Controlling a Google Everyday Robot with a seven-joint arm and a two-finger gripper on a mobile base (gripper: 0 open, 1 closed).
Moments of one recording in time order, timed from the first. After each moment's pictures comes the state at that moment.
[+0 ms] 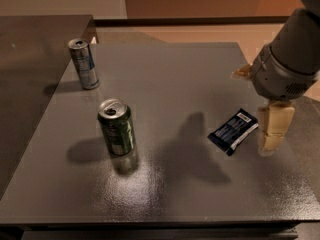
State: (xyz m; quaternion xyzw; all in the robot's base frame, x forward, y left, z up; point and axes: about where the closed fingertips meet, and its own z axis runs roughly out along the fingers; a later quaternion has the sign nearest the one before) arm 0.448 -0.189 0.895 -0.72 0.68 0.00 0.11
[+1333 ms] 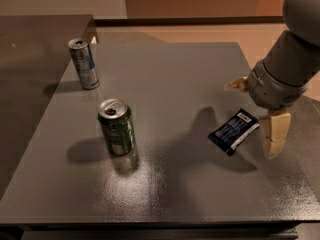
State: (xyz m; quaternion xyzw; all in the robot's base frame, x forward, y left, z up) arm 0.463 -0.205 0.853 -0.79 0.61 0.00 0.09
